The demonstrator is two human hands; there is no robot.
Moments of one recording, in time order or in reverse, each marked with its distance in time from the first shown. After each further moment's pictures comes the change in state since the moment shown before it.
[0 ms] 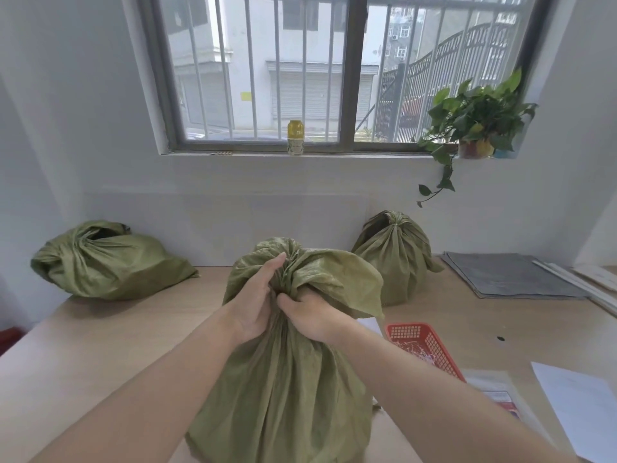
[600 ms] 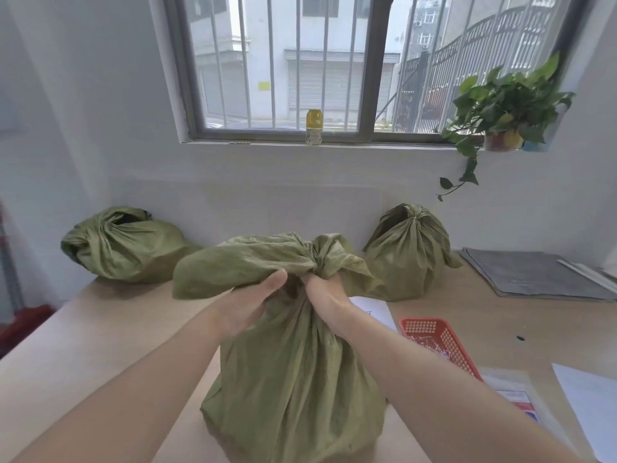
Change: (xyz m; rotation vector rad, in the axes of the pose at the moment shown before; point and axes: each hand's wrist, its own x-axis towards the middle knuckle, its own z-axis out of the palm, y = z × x) left_hand -0.019 -0.011 -0.059 0.258 -0.118 0.049; right_hand 0.016 -0.002 0.014 0.363 0.208 0.097
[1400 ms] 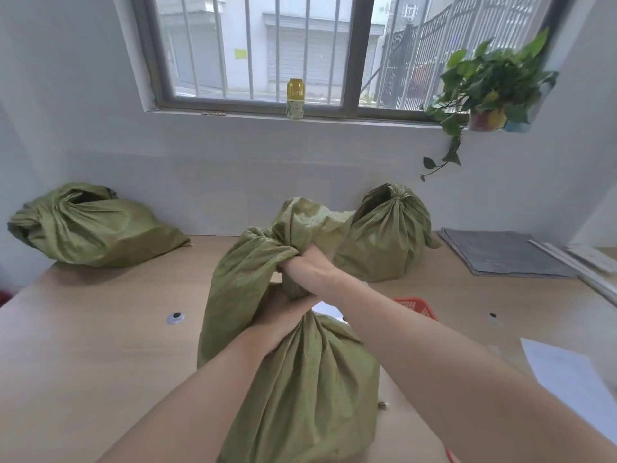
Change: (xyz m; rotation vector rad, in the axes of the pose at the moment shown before) left_hand 0.057 -0.061 0.070 0.453 0.433 -0.139; right_hand 0.035 -0.003 -0.012 -0.227 -0.135 -0.017
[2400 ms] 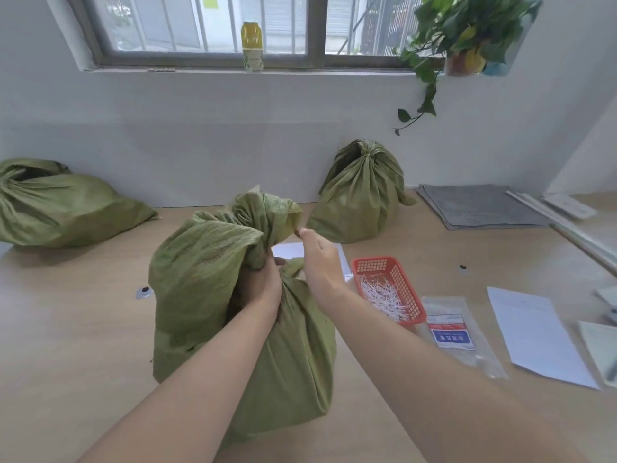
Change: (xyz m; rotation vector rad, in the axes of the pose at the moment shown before) left_hand -0.001 0.018 0.093 -0.315 0.413 -0.294; right_hand -0.062 0.081 -0.053 0.422 0.391 0.110
